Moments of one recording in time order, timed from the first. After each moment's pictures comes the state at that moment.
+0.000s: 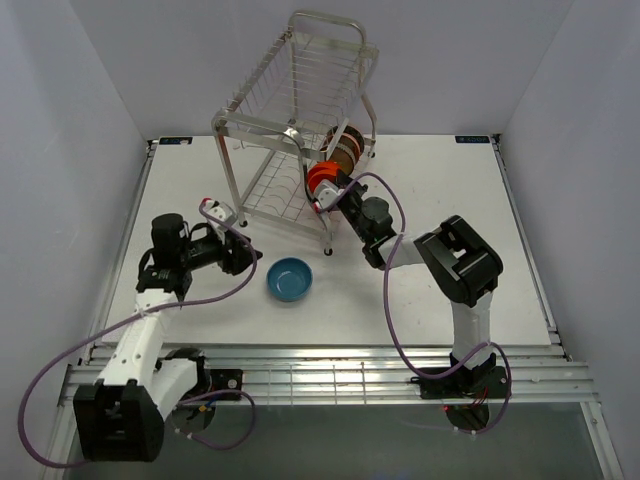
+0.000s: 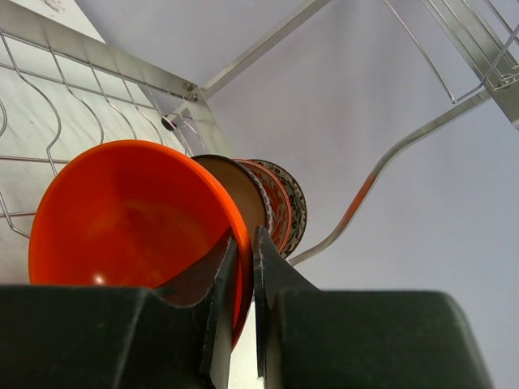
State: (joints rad) left arm 0.01 0.91 0.63 -0.20 0.92 0.27; right arm 0.65 1.99 0.97 1.20 0.08 -0.92
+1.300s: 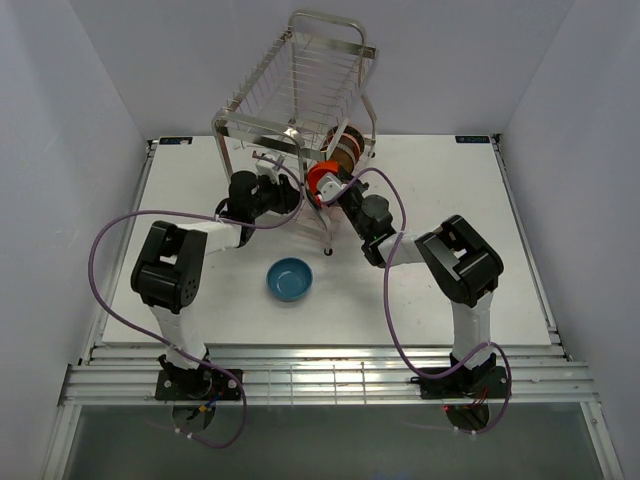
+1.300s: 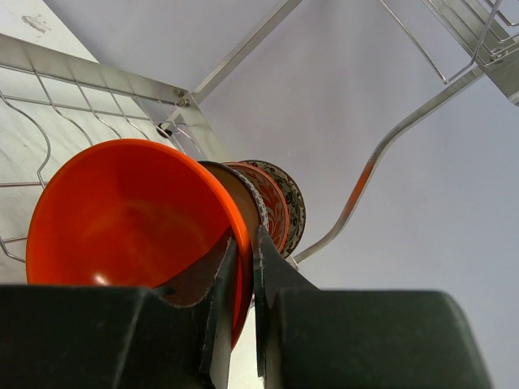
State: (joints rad) left arm -0.31 1.86 1.00 0.60 0.41 -0.22; right arm 0.65 1.99 0.99 1.20 0.12 -0.84
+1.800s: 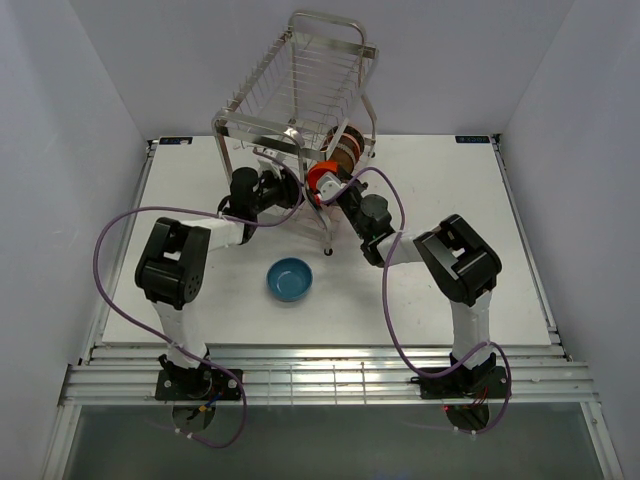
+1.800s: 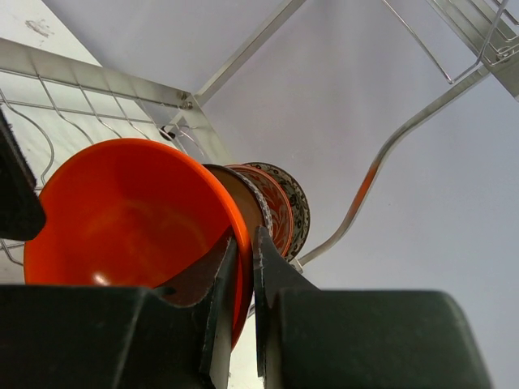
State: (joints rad) left arm -0.32 1.90 1.04 0.69 0.51 -0.35; right arm 0.65 2.00 1.01 1.21 0.12 -0.83
